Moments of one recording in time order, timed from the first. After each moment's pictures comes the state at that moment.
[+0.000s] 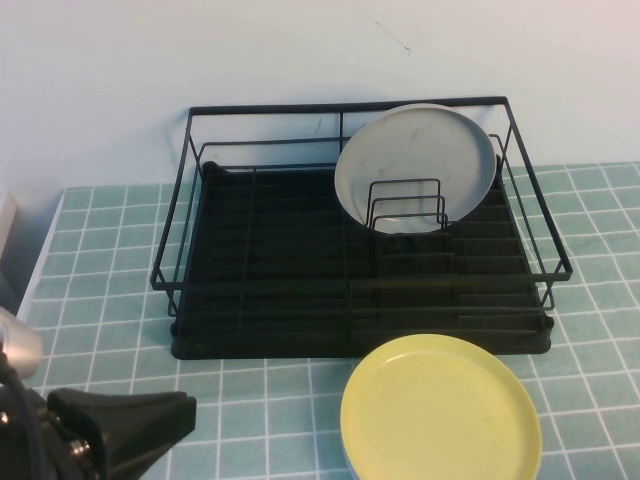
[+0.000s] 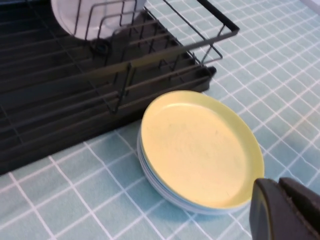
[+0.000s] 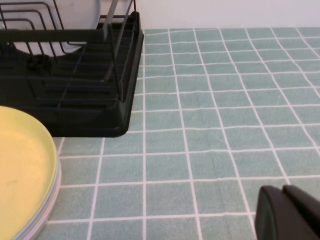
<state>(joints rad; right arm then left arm) 0.03 -0.01 0.02 0.01 0.41 0.00 -0.48 0.63 -0.59 -0.64 0.59 0.31</state>
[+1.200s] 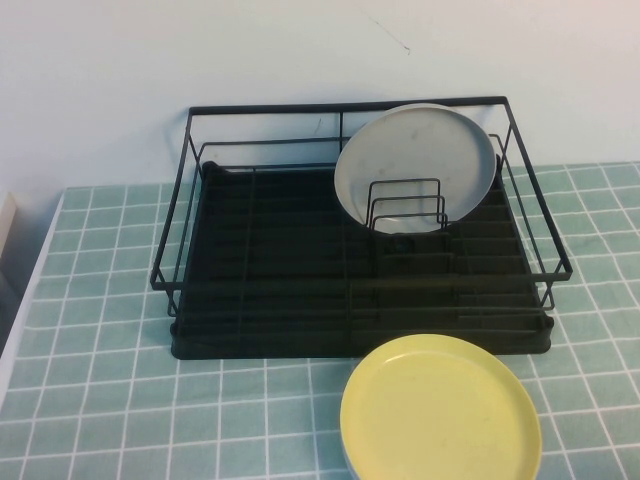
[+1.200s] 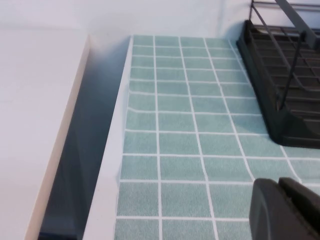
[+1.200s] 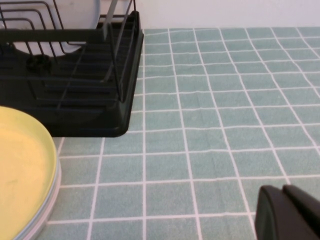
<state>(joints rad) 0.03 -0.01 0.02 0.01 0.41 0.00 0.06 -0.01 0.02 -0.15 0.35 0.00</state>
